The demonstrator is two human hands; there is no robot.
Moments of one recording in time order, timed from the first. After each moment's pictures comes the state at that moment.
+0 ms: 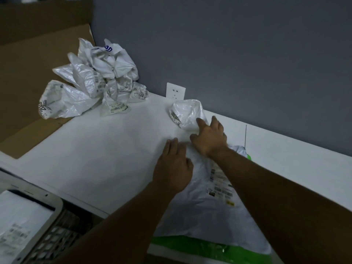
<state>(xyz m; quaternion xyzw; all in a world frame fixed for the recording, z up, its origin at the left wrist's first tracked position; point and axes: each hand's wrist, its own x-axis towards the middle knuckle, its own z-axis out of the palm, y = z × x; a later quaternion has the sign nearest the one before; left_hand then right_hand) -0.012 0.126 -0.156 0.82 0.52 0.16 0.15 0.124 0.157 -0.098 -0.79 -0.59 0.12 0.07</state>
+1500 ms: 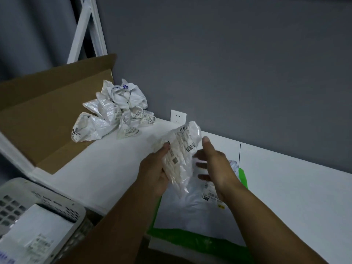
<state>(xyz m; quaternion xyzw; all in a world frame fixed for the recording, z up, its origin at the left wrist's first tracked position) -0.063 0.097 -0.033 0.19 0.40 0.48 0.76 0.079 0.049 -0.003 -0.68 -0.35 0.46 0.45</state>
